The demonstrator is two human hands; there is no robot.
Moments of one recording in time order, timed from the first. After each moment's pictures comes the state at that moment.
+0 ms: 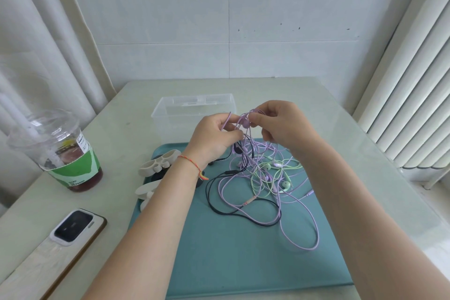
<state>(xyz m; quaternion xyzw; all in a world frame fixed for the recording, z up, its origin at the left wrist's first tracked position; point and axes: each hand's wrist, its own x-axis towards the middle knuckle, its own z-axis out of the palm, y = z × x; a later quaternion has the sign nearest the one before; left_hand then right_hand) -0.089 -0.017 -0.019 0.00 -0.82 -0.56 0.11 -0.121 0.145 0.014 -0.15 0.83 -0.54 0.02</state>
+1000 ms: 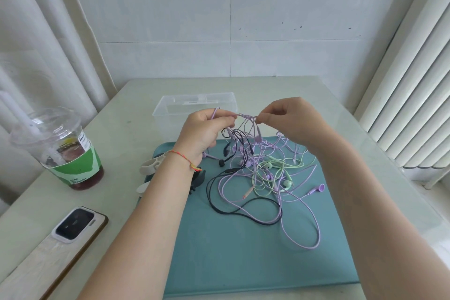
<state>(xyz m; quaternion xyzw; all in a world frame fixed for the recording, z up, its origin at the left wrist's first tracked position) -0.087 -0.028 -0.011 0.09 -0.73 -0.67 0.10 -0.124 0.162 0.025 -0.17 0.89 -0.43 0.00</state>
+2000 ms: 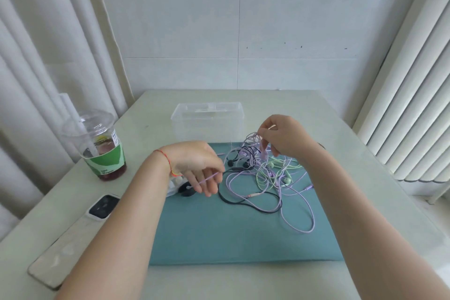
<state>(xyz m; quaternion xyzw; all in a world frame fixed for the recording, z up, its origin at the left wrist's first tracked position) -0.012 -0.054 0.022 0.06 -0.87 -0.40 -0.28 -0.095 0.149 0.017 -0.16 0.89 -0.42 0.04</state>
